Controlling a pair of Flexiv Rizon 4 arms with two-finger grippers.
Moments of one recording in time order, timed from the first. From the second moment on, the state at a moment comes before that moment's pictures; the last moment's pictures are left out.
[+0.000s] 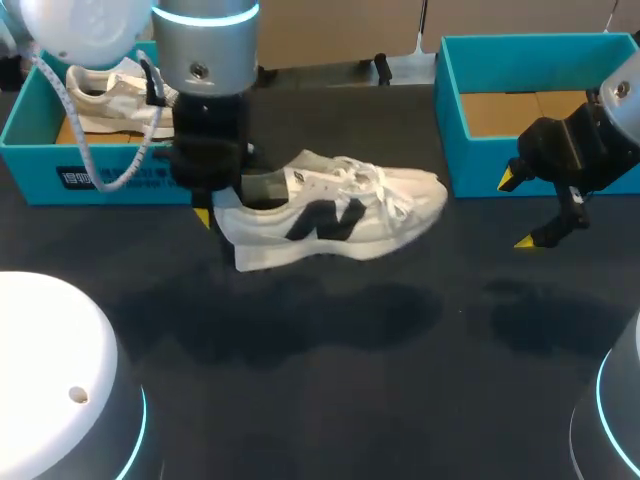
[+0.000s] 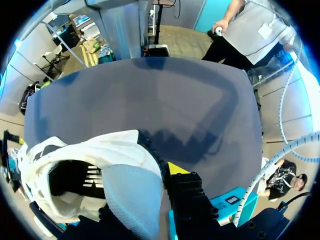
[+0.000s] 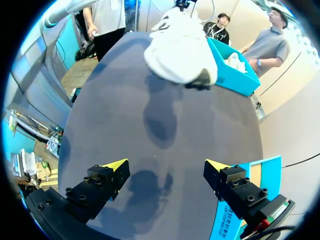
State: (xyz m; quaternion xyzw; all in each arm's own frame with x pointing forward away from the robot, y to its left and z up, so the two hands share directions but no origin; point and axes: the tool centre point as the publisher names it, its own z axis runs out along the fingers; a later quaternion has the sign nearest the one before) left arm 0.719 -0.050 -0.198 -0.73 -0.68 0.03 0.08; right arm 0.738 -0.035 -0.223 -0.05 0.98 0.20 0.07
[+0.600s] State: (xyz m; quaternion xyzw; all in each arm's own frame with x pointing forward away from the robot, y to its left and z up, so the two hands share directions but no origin) left arm 0.700 -0.088 -0.207 -0.73 -0.68 0.03 0.08; right arm 0.738 -0.035 -0.223 -0.05 0.98 0.20 0.07
